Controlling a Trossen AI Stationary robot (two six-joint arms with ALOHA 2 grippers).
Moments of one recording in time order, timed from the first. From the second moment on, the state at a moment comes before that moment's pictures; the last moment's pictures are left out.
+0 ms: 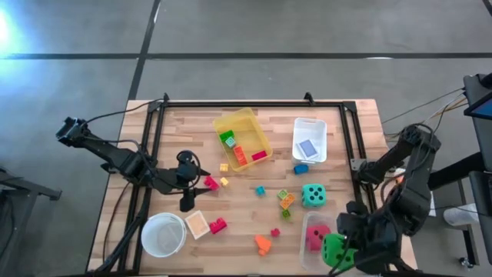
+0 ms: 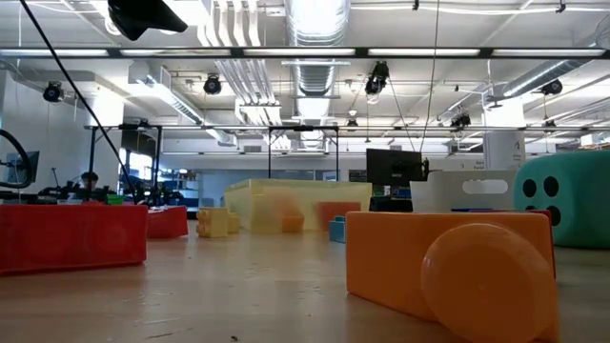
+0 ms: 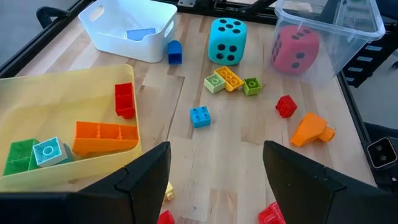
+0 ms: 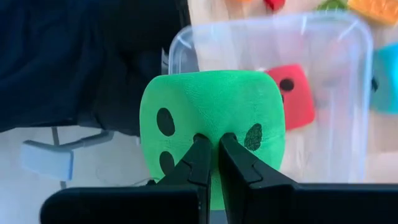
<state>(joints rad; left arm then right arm) -0.46 1.04 0.88 -0.50 -0.46 -0.42 0.99 1.45 1.59 -1.22 0.09 1.24</state>
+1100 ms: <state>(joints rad) -0.46 1.04 0.88 -0.50 -0.46 -0.45 1.03 1.77 1.57 -1.30 -0.11 1.31</state>
